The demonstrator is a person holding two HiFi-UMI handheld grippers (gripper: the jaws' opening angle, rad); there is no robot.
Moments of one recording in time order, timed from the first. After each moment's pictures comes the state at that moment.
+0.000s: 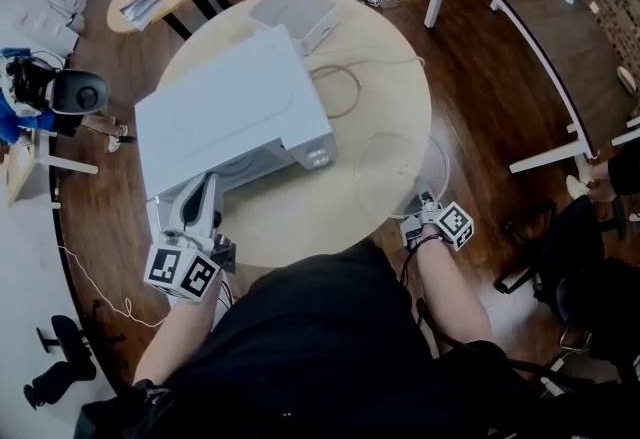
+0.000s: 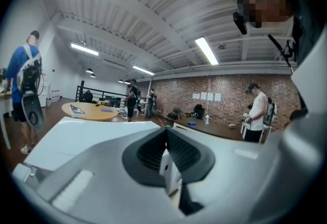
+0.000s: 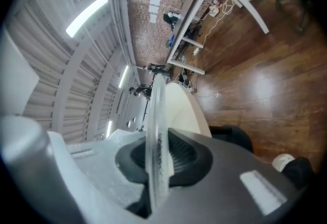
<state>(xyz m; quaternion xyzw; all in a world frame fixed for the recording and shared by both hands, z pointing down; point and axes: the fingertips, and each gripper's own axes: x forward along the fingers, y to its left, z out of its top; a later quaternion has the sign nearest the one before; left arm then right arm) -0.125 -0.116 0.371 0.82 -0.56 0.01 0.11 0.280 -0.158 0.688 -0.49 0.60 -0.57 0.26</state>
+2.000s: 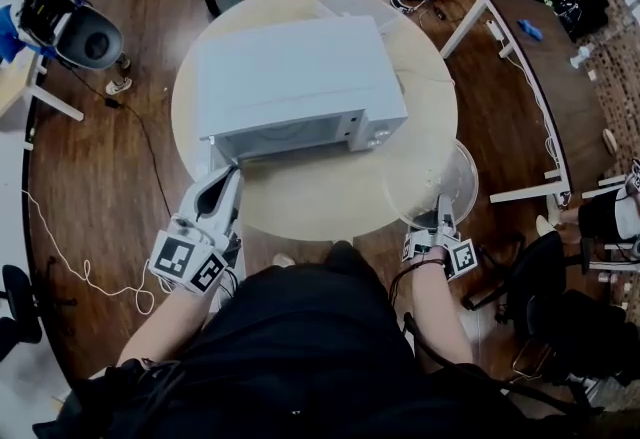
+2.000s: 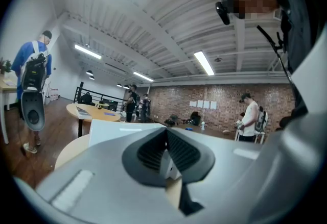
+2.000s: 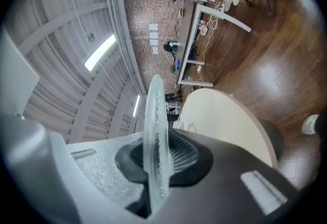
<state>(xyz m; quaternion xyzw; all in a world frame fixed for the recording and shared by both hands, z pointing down) -0.212 -0.021 0.374 0.83 -0.55 -0.03 0.10 0.244 -0.087 0.574 -0.51 0.53 -0.52 0.44</state>
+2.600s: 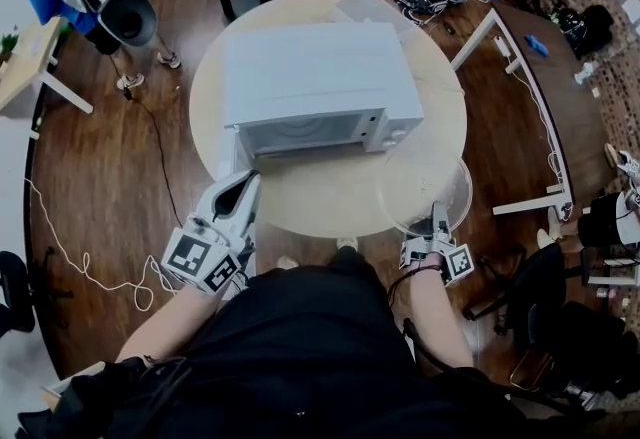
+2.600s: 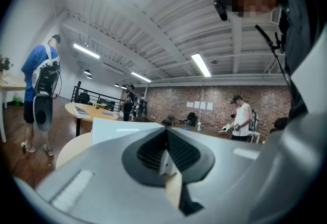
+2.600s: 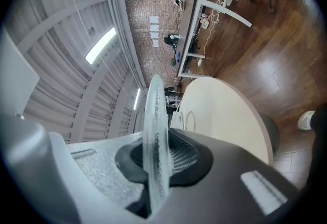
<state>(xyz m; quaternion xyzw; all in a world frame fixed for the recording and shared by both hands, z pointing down) -0.210 0.008 0.380 0.84 -0.53 -0.04 0.09 0.206 -0.069 0.581 -0.49 0.55 -0.53 0.42</state>
